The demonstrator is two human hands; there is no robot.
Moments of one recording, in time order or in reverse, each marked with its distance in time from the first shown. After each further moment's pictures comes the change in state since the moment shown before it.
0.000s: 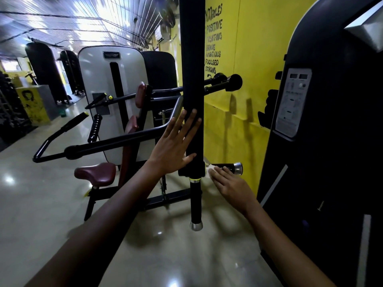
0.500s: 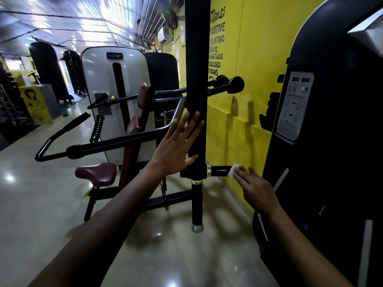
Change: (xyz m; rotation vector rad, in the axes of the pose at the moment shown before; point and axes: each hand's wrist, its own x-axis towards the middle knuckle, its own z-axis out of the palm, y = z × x) left_hand 0.000 -0.001 0.001 0.019 0.003 0.004; right_hand -0.033 0.034 -0.019 -0.021 0.016 0.217
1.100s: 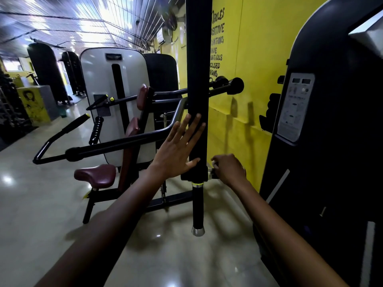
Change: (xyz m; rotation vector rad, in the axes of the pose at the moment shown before) left_hand 0.000 -0.001 0.004 -0.037 0.008 0.013; right_hand 0.111 -0.040 -0.002 0.317 -0.451 0.547
